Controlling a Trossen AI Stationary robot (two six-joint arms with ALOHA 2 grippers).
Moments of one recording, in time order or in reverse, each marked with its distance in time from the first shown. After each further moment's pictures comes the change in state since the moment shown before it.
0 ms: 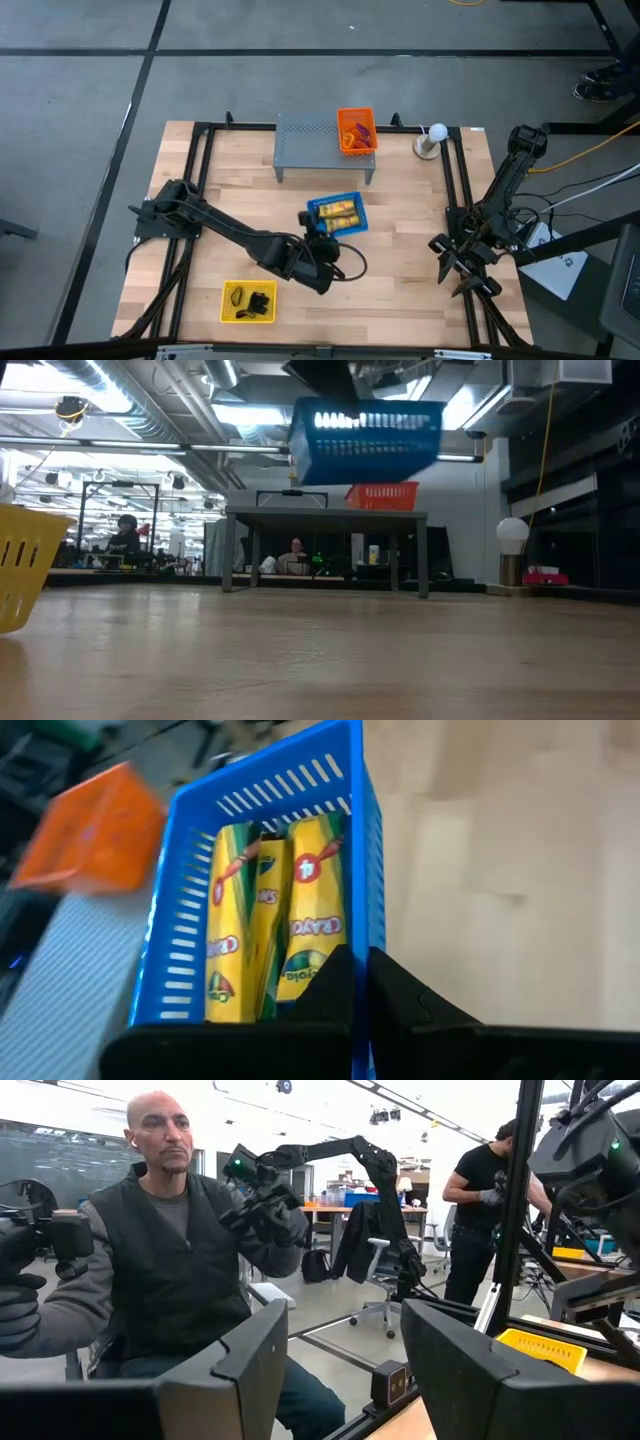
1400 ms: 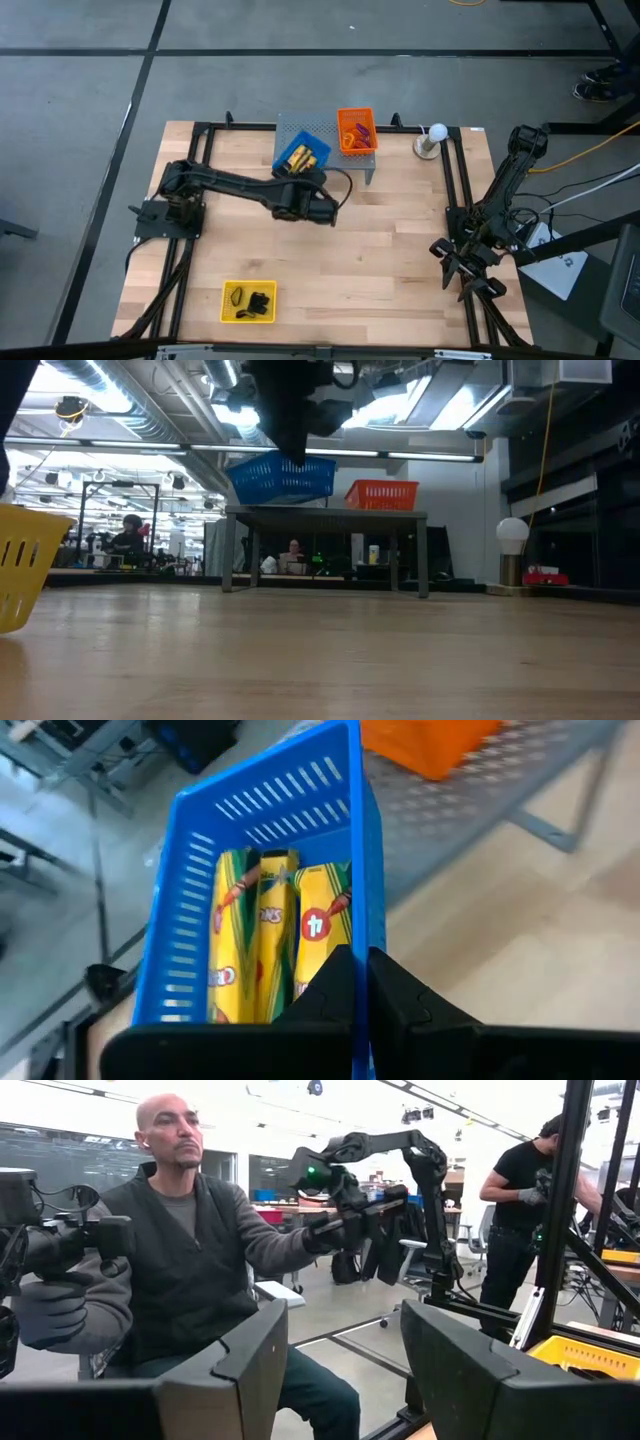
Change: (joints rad) left arm 0.340 -0.033 0.001 -0.350 -0.117 -0.564; right arm 0.000 0.008 0.000 0.005 -0.086 0.022
